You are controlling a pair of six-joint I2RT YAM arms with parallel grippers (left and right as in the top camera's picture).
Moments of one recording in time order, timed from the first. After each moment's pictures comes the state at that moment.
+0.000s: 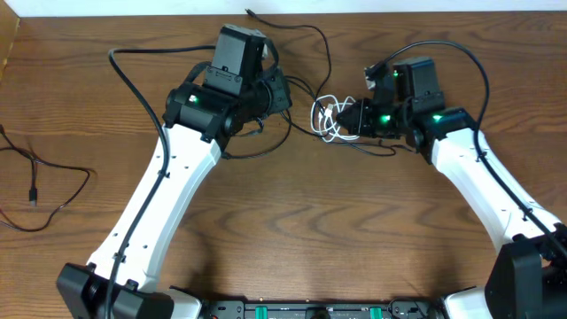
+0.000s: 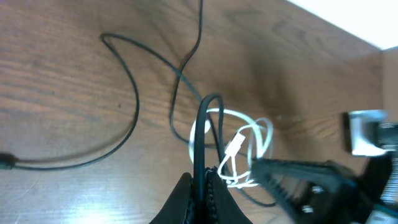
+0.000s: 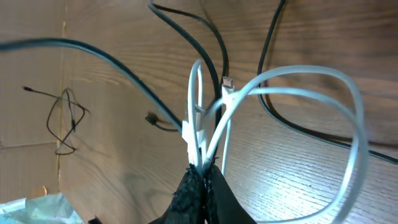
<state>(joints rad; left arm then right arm) -0.39 1.58 1.57 -0.86 0.16 -0.65 0.28 1.61 1.18 -0.45 -0.57 0.49</state>
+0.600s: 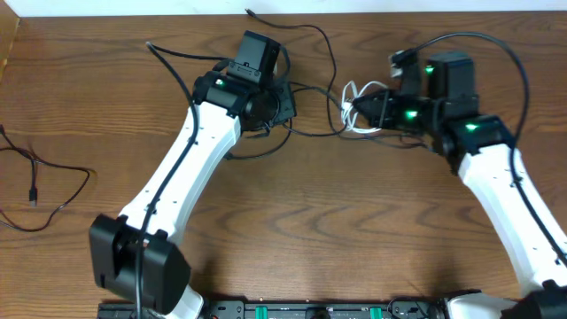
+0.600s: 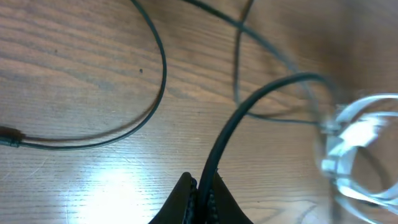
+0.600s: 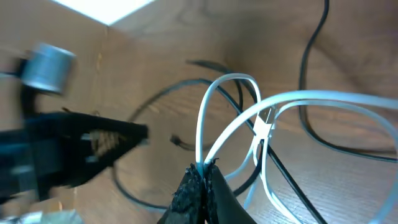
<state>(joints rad) -0.40 1.74 1.56 -0.92 0.17 -0.62 0.19 1.45 1.18 -0.45 -0.61 0.49</state>
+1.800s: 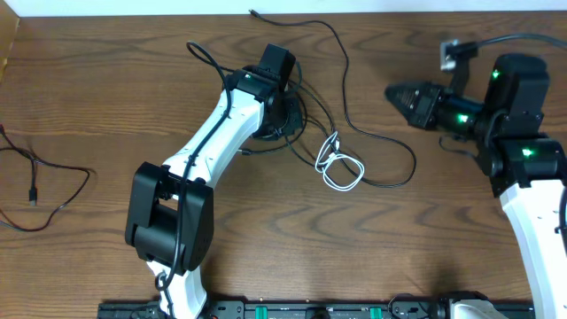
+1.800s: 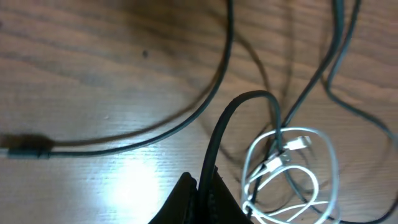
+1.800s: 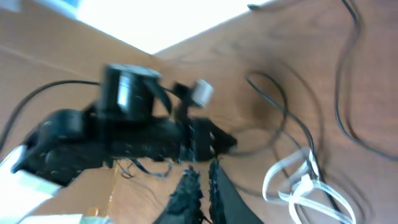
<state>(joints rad) -0.41 1.95 1.56 -0.89 0.18 -0.56 0.05 1.28 1.18 -0.50 -0.76 0.52</state>
